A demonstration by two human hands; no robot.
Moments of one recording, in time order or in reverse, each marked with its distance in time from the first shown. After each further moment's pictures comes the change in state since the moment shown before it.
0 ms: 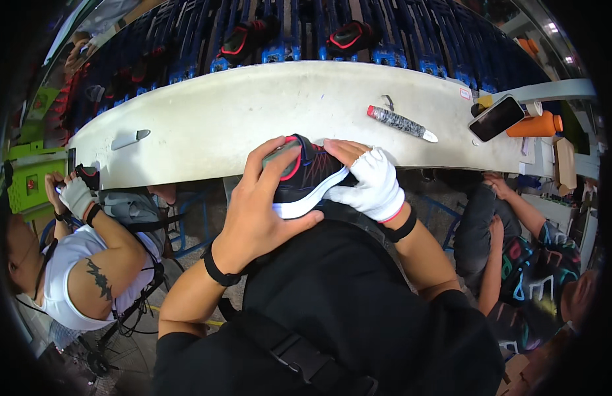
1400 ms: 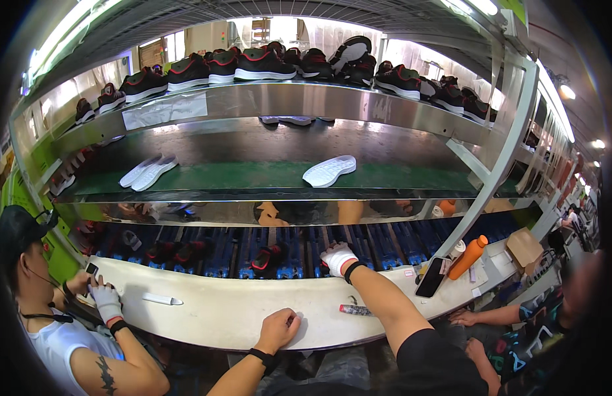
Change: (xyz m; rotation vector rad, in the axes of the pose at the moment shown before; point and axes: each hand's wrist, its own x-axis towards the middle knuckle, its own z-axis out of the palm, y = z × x) left_hand 0.084 -0.112 0.079 0.001 0.273 0.068; right_hand 0.198 0.190 -0.024 -1.025 -0.657 0.107
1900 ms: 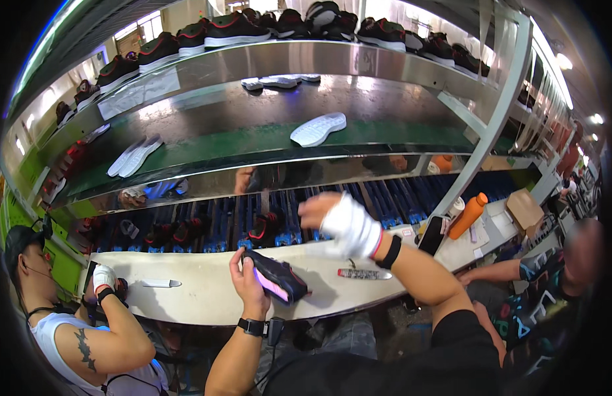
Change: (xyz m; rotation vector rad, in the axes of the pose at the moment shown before) left_hand 0.048 0.023 -0.039 -1.216 0.466 -0.304; right_hand -0.118 0.002 -0.168 0.485 0.880 -0.456
